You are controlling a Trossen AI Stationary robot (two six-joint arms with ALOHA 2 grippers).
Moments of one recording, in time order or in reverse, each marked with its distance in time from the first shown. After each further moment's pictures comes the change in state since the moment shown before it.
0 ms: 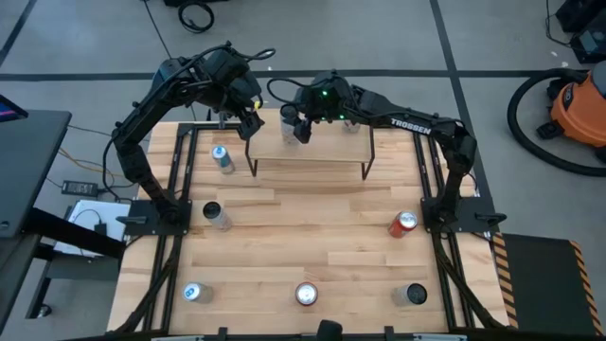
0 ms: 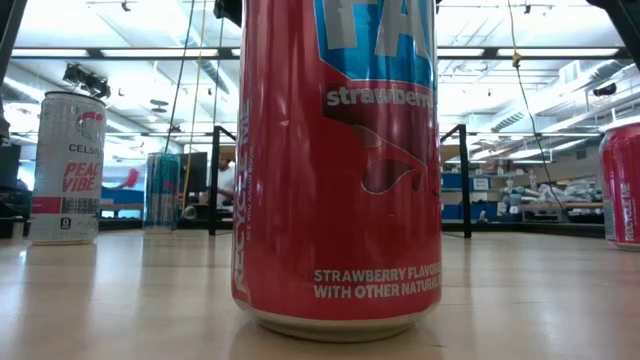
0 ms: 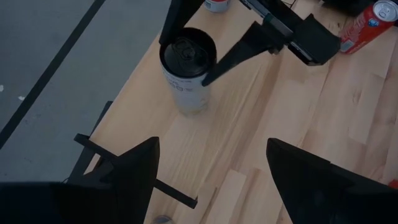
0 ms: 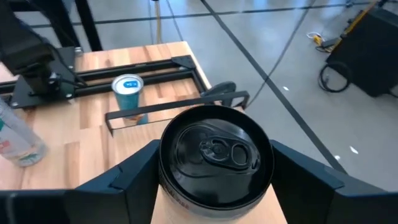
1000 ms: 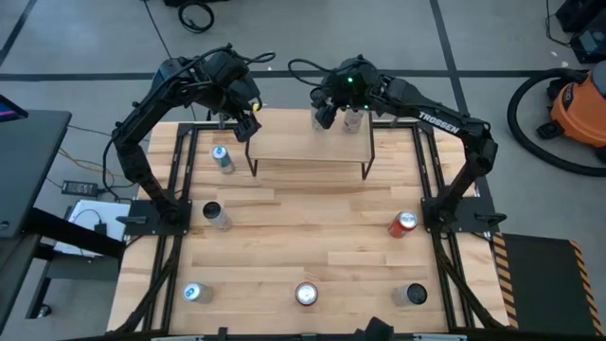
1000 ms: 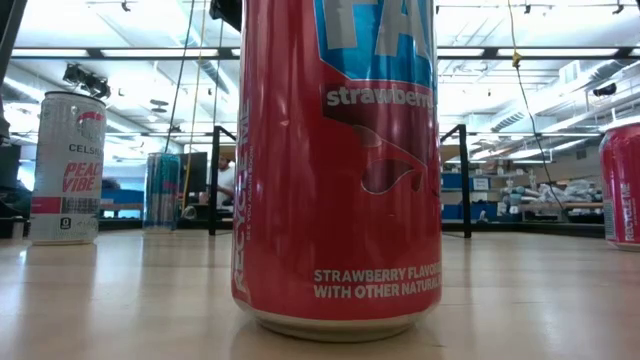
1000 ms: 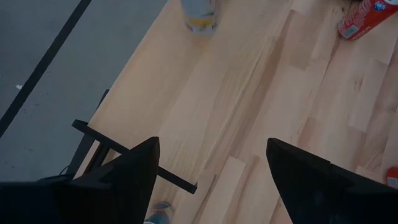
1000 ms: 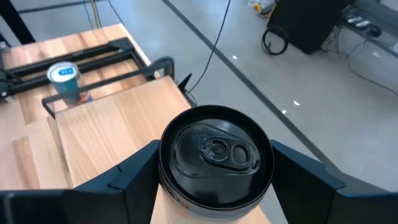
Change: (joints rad) left arm 0.001 0.000 0.000 -0.051 0.000 0.002; right arm -0.055 -0.173 -0.002 -0.225 0.159 0.085
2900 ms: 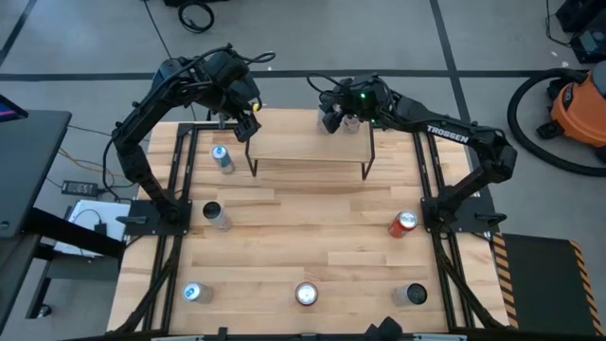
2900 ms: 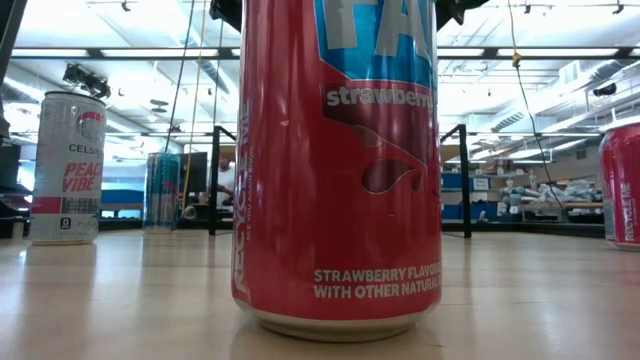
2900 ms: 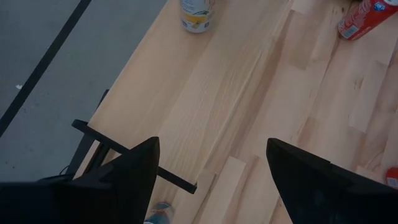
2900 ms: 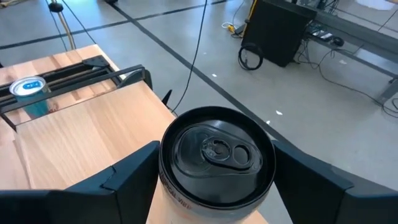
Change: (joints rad) left arm 0.000 0.000 0.000 0.001 0.000 -0.002; right arm -0.026 -0.152 -0.388 0.332 0.072 0.056
